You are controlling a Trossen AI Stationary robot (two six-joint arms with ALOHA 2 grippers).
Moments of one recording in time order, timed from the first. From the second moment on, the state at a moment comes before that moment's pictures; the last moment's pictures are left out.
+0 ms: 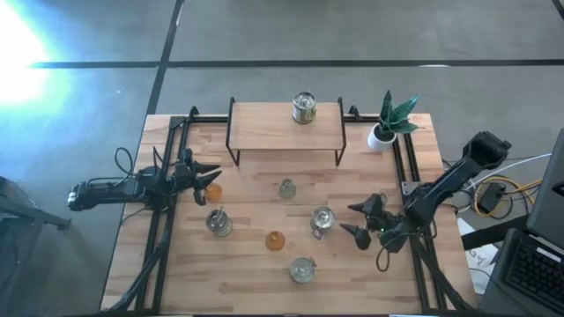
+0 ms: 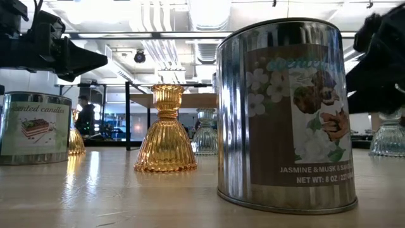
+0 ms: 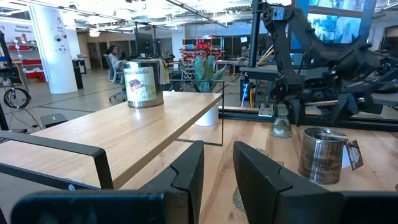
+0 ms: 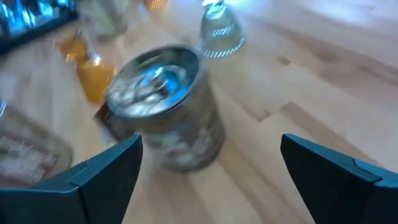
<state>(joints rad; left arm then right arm) 0.04 0.02 0.01 0.05 -0.30 0.05 0.74 1.19 0.32 0.04 0.91 1.10</state>
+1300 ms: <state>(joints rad) 0.04 0.02 0.01 0.05 -0.30 0.04 0.81 1.85 0.47 0.53 1.14 0.89</state>
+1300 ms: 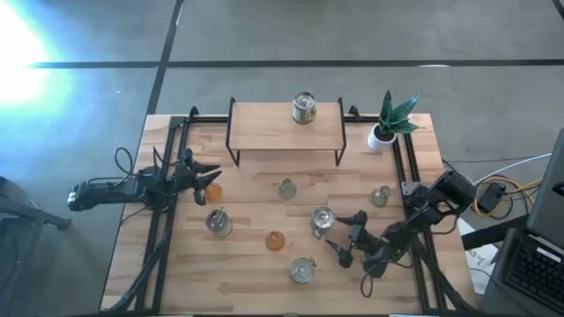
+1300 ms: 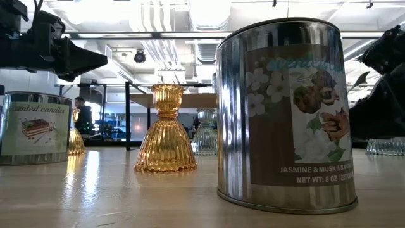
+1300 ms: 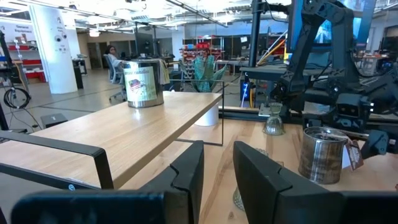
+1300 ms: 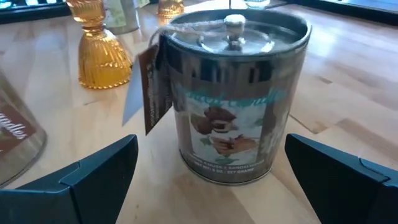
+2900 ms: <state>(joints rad) 0.04 0.02 0.01 0.05 -0.30 0.04 0.56 2.01 0.63 0.68 1.14 0.76</state>
